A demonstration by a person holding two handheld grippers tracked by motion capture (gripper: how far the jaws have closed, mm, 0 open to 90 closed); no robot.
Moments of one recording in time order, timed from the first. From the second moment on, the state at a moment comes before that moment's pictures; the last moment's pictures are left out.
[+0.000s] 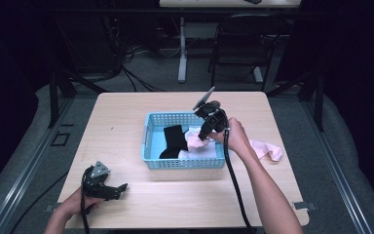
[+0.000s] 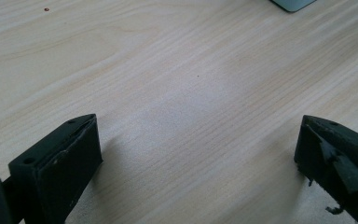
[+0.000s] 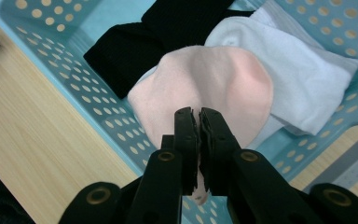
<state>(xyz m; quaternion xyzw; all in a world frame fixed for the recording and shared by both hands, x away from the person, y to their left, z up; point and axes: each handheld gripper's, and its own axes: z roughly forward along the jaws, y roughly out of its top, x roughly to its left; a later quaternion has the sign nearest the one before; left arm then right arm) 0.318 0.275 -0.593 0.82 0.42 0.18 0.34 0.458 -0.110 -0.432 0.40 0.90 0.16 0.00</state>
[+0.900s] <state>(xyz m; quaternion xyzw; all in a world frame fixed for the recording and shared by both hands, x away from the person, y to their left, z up) 0.319 0.275 -0.593 0.82 0.42 0.18 0.34 0.448 -0.131 -0.372 0.40 0.90 0.18 0.03</state>
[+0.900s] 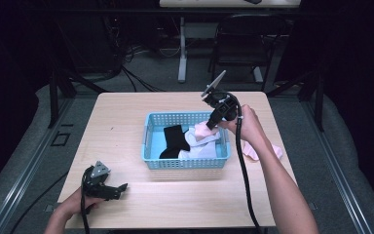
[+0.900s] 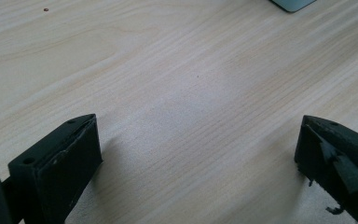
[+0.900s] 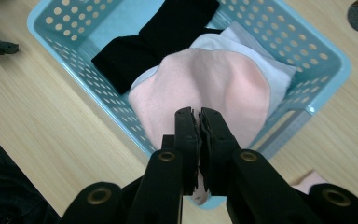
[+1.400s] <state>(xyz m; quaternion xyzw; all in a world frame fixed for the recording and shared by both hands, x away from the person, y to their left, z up) 0.318 0.275 -0.592 0.82 0.42 0.18 0.34 0.439 -0.178 -0.339 0.43 0.88 0.18 0.06</state>
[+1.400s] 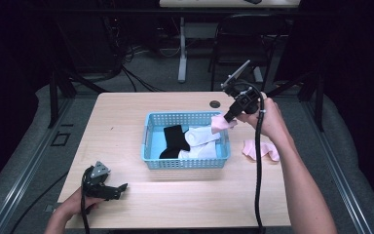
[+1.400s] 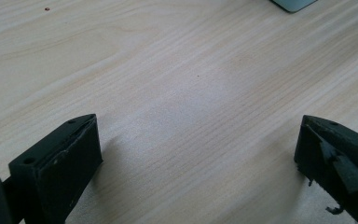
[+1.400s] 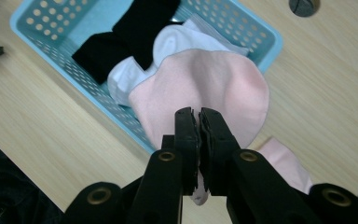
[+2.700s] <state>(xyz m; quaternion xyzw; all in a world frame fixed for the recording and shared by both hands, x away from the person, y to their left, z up) 0.318 0.275 -0.592 0.82 0.42 0.18 0.34 0.449 -0.275 -0.477 0.54 0.84 0.07 0.00</state>
